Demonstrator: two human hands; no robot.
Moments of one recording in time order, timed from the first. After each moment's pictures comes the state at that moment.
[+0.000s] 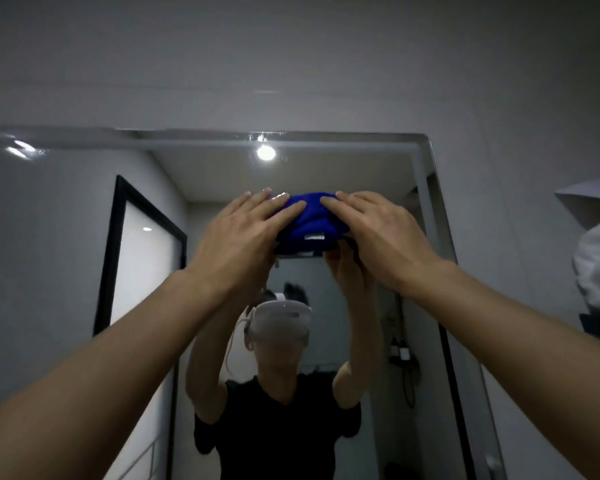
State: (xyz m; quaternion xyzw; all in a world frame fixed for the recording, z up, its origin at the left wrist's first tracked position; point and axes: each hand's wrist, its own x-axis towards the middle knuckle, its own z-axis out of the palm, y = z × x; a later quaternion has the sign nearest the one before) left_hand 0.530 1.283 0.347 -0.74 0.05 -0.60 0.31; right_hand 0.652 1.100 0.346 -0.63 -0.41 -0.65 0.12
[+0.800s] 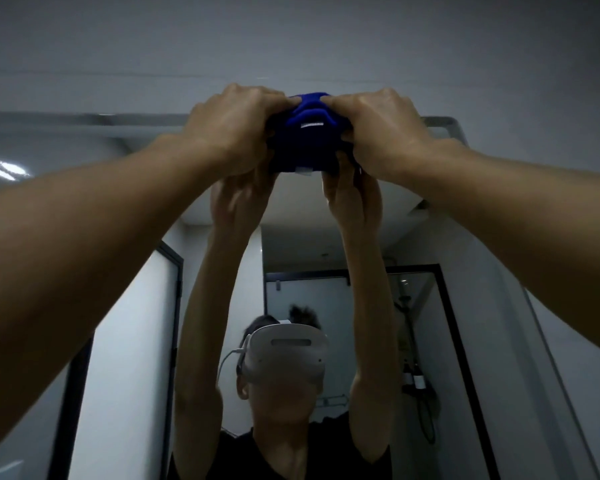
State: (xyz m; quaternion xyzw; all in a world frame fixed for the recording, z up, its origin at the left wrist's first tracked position) left_hand 0.541 1.288 0.475 -0.72 0.02 -0.63 0.29; right_hand 0.643 1.123 0.455 -0.62 -0.38 -0.66 0.19
